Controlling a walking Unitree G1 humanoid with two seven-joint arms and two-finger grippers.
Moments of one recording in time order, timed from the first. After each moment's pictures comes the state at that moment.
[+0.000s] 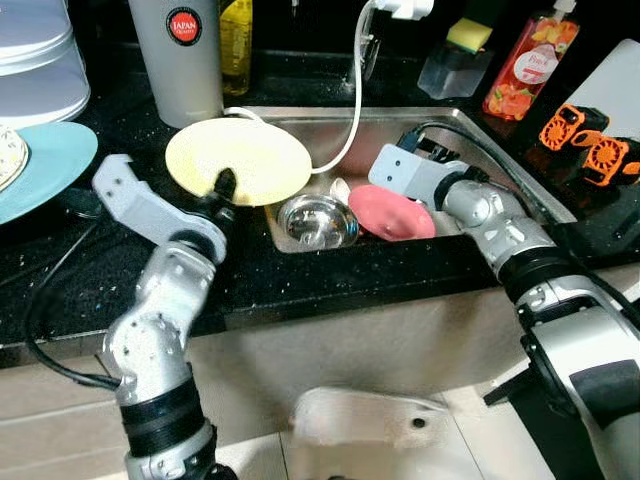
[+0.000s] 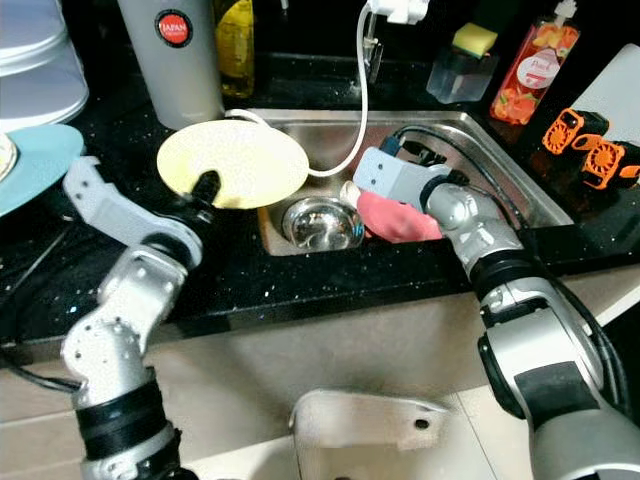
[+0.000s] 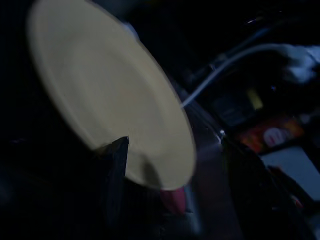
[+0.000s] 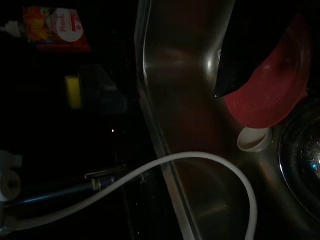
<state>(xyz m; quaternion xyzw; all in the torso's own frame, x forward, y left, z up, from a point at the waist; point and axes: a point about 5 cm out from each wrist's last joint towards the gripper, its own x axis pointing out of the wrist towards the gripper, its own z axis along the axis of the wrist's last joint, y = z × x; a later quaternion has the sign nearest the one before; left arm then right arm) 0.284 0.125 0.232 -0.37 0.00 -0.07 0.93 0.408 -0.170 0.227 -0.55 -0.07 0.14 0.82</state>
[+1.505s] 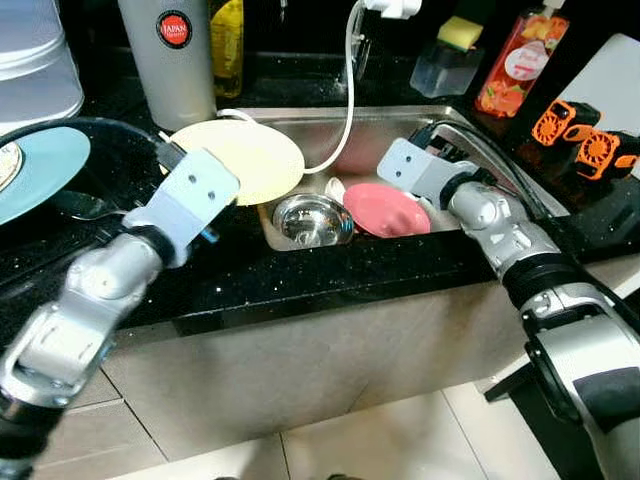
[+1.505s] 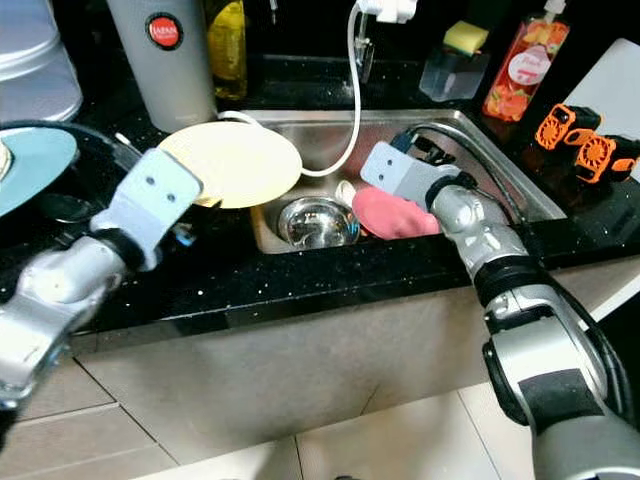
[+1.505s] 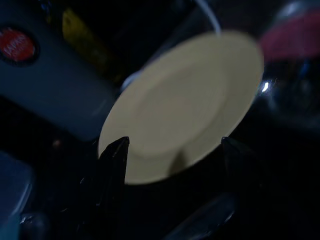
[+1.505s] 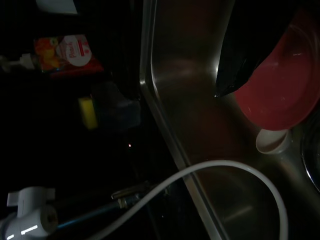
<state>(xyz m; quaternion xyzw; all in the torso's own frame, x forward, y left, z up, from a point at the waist) 0.284 0.188 0.239 0.40 -0.01 -0.16 0.90 0.405 -0.181 0.229 -0.52 -0.08 0.11 0.84</state>
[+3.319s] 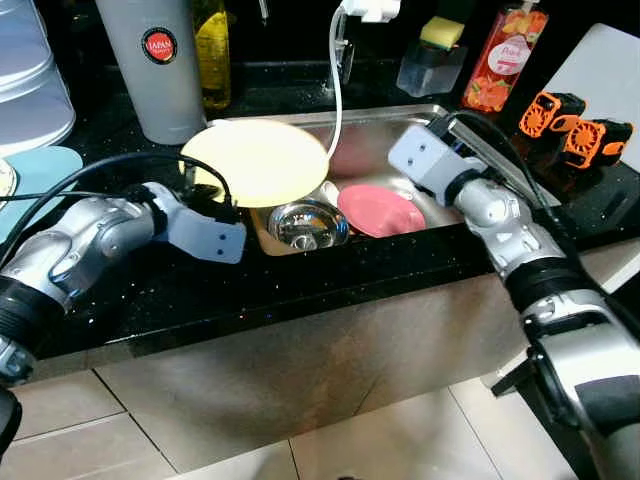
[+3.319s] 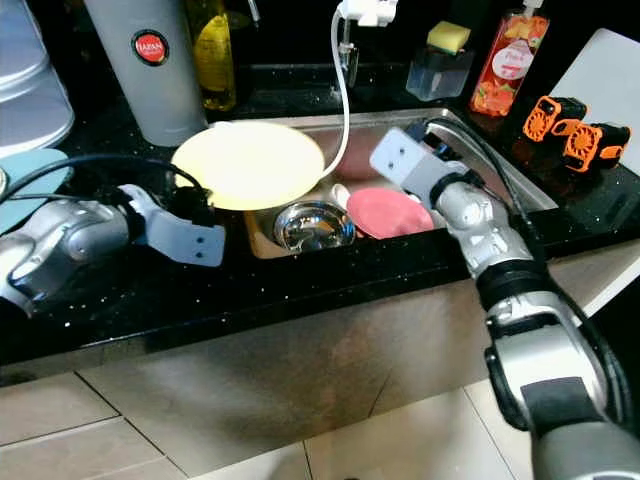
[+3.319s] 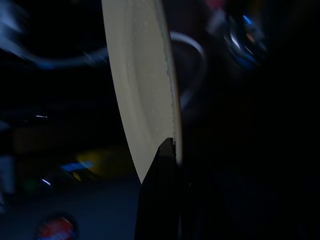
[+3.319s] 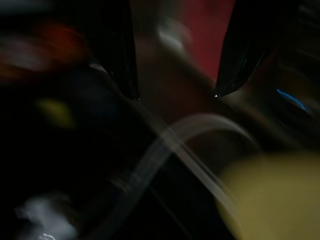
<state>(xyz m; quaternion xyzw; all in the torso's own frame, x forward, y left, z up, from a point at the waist) 0.341 0.184 0.234 0.73 -0.14 -0.26 0.61 0.393 -0.150 0.232 -0.31 -0.11 0.22 0.92</state>
